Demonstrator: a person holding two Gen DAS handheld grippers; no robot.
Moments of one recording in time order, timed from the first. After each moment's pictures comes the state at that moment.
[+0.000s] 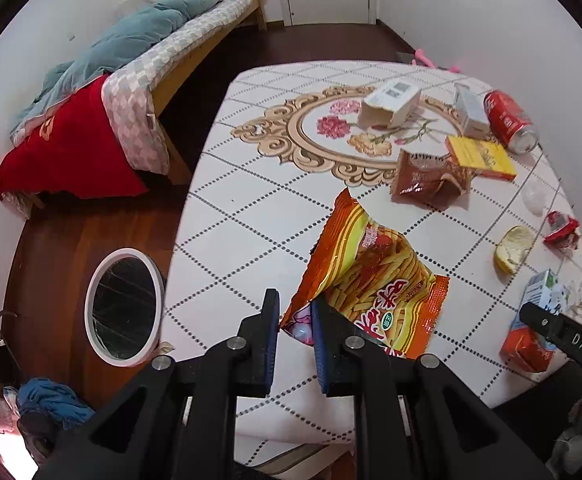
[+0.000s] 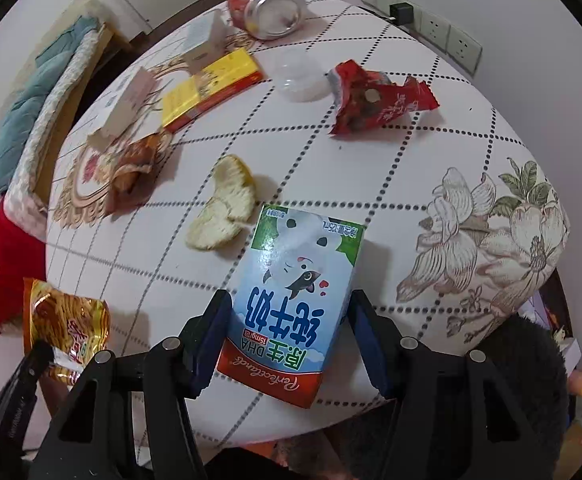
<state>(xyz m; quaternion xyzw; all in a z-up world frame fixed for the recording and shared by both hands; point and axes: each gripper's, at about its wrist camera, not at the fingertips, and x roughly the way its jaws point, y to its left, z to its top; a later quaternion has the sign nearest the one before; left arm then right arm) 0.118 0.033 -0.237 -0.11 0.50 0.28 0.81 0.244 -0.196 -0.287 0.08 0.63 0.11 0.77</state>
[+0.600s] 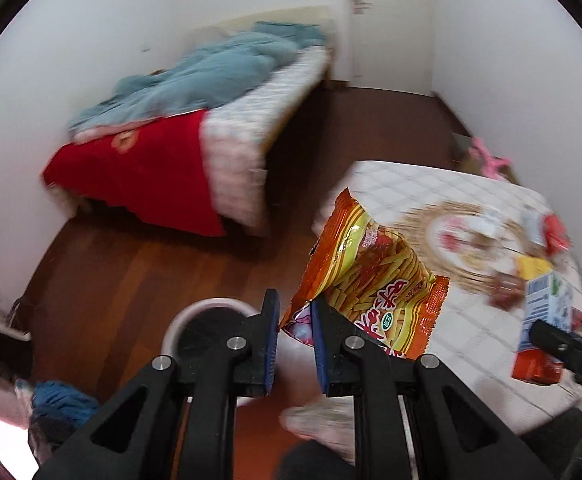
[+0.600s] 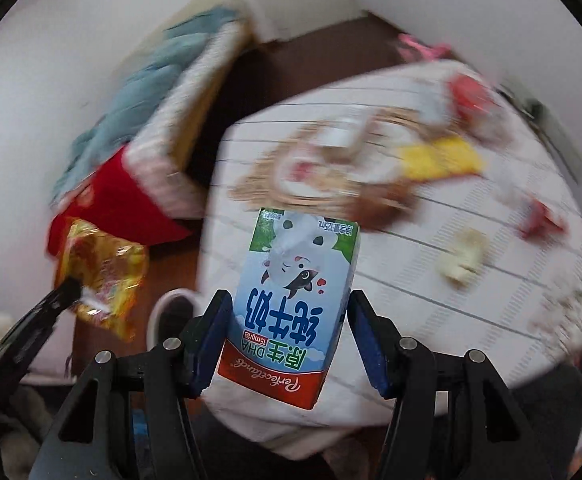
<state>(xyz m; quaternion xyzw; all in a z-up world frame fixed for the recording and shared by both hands) 0.006 0.181 -0.137 -0.13 0.40 0.38 0.82 0.179 -0.032 -0.155 0.03 0.54 0.34 0.77</state>
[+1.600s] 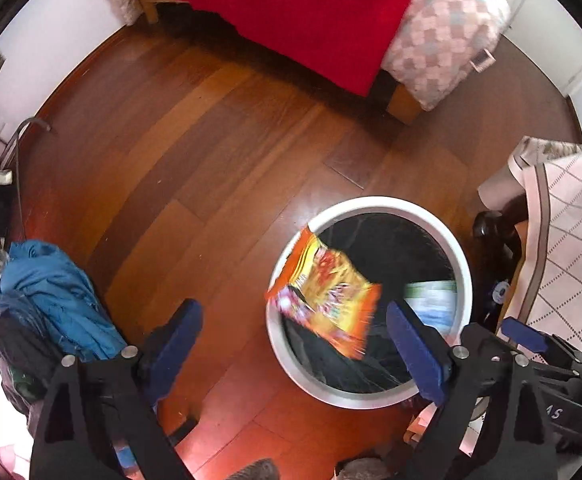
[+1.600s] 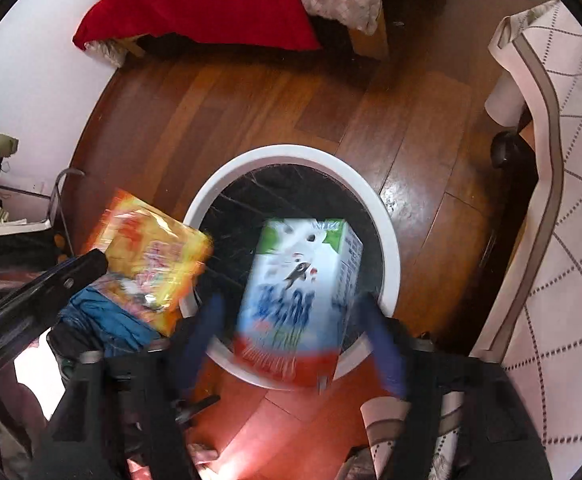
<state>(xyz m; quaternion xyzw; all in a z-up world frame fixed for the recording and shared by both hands) -0.142 0.430 -0.348 -0.37 0.50 0.45 0.64 0.048 0.363 -0.397 -0.20 0.65 0.46 0.57</state>
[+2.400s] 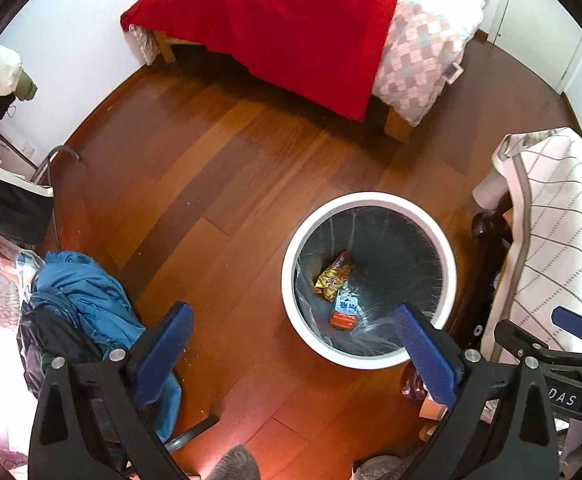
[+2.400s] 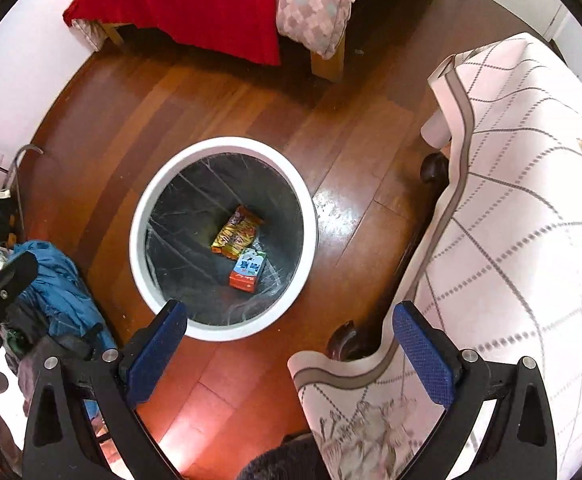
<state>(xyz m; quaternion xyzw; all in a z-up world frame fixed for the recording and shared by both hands) -0.147 0.357 -0.283 -0.29 0.48 0.48 0.67 0.048 0.300 -0.327 -0.28 0.58 0.42 0.63</state>
